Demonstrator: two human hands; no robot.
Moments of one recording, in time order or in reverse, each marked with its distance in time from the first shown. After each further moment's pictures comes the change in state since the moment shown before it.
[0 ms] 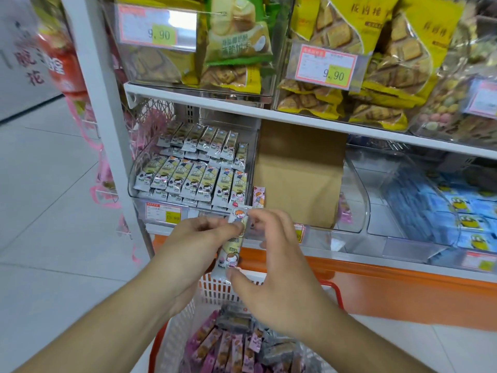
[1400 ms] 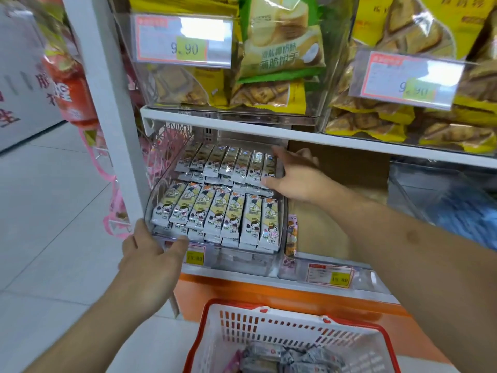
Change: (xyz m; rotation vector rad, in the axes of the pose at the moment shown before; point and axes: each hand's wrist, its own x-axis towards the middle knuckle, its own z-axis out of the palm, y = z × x) left_hand 0.067 0.012 -0.102 0.670 0.427 0.010; right_hand 0.258 0.053 -0.036 -0.455 -0.083 0.222
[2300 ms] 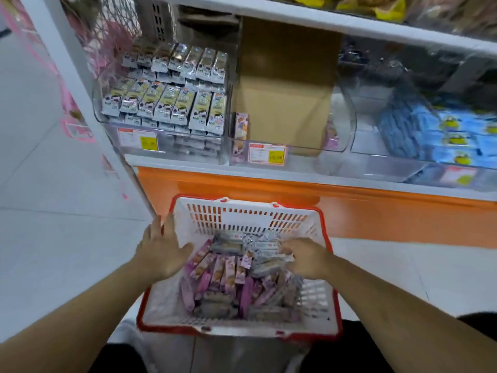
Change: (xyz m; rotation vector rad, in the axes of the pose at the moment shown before) left_hand -0.088 -0.132 0.126 0.560 -0.377 0.066; right_hand -0.287 0.182 0.192 0.020 -0.648 0.146
